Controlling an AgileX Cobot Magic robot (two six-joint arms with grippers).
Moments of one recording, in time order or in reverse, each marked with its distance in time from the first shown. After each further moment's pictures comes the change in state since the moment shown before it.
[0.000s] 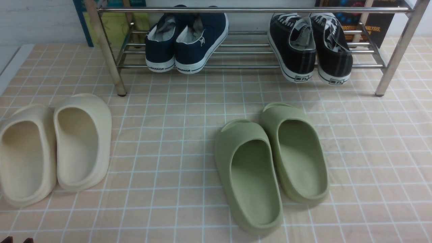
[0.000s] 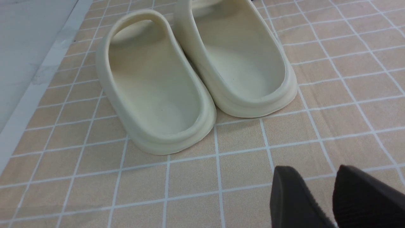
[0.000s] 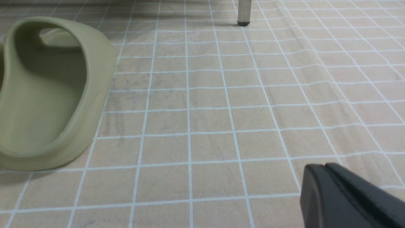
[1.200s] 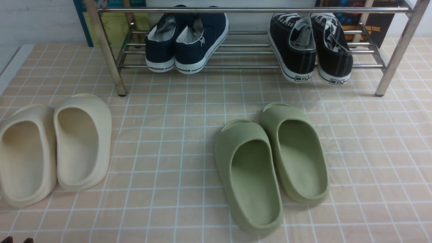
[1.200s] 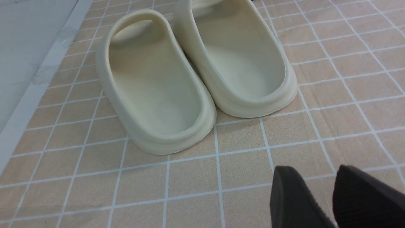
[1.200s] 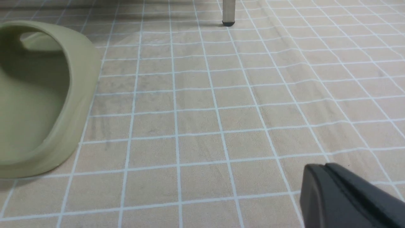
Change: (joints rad) right arm -0.028 0.000 0.000 0.000 0.000 0.000; left arm 0.001 0.000 0.000 0.000 0.000 0.000
